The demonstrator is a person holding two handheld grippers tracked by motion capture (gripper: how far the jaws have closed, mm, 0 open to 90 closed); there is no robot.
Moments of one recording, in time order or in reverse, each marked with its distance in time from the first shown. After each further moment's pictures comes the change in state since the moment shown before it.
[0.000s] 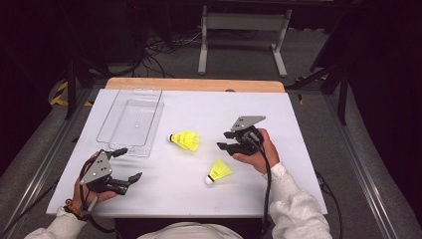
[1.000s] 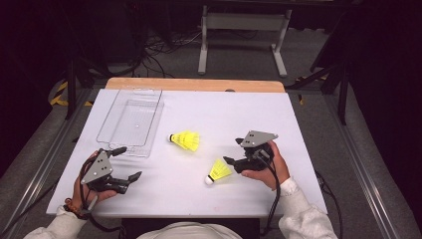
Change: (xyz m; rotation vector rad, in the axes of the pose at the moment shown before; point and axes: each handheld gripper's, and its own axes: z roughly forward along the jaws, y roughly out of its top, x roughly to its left) left arm 0.002 0.002 0.003 0.012 0.019 0.019; right arm 0.022 -0.033 -0.023 -0.052 -0.059 -0.043
